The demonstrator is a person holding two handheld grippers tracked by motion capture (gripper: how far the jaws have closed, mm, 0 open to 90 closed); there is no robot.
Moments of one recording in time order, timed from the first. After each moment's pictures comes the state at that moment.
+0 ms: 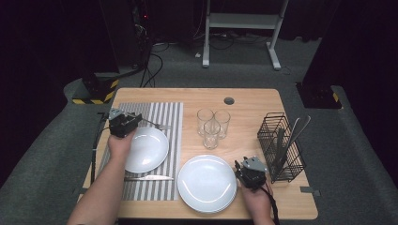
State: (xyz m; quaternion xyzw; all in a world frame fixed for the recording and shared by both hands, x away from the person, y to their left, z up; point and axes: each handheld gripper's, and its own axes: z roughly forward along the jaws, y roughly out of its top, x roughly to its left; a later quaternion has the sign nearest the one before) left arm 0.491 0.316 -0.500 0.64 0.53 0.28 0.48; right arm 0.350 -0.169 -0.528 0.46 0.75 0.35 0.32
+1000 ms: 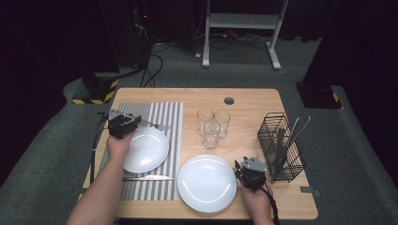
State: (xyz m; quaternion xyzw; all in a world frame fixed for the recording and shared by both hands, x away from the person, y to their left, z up) left arm 0.492 0.321 -0.505 0.65 0.54 0.28 0.45; right arm 0.349 -0.169 -0.528 0.46 0.75 0.35 0.32
